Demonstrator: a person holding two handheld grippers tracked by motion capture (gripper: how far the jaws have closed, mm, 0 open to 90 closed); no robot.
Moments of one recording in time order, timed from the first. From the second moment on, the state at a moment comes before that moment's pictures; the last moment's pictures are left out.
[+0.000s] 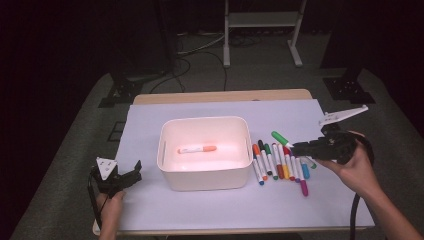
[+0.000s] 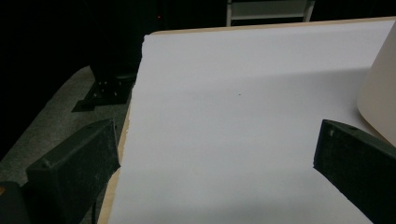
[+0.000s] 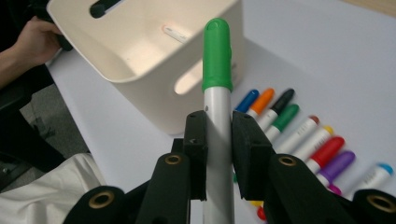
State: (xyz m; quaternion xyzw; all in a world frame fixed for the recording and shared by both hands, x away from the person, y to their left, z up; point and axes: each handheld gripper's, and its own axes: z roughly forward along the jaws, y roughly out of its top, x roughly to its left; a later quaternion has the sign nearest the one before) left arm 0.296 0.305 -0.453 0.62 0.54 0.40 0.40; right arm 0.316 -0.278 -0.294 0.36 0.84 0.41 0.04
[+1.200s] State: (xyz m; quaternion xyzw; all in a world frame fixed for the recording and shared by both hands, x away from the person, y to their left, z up) left arm 0.296 0.306 -0.453 0.62 0.54 0.39 0.41; right arm 0.356 -0.105 -0.281 0.17 0.91 0.38 -0.02
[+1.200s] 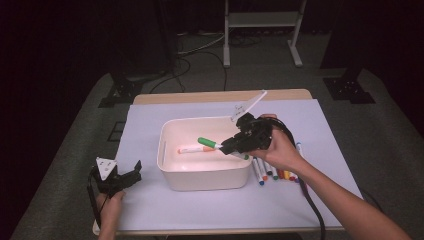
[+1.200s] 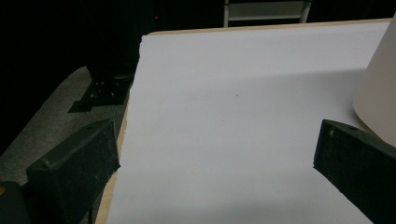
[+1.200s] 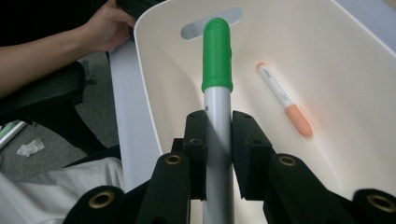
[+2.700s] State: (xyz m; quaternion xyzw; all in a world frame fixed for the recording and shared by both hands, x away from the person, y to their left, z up) left arm 0.296 0.307 -0.453 0.62 0.54 0.39 0.41; right arm 0.375 -0.007 -0.342 0.08 0.95 0.29 -0.06
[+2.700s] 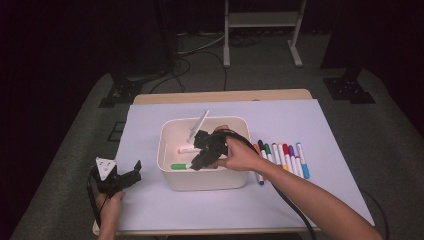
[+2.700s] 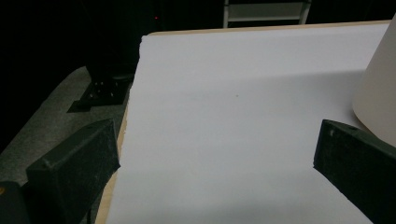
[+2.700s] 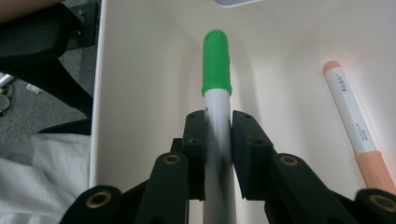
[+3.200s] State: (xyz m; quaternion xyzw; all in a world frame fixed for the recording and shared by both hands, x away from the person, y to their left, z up) left arm 0.296 0.306 -0.453 0.62 0.54 0.39 0.41; right arm 0.367 -0.045 -0.303 0.10 0.93 0.35 -0.04
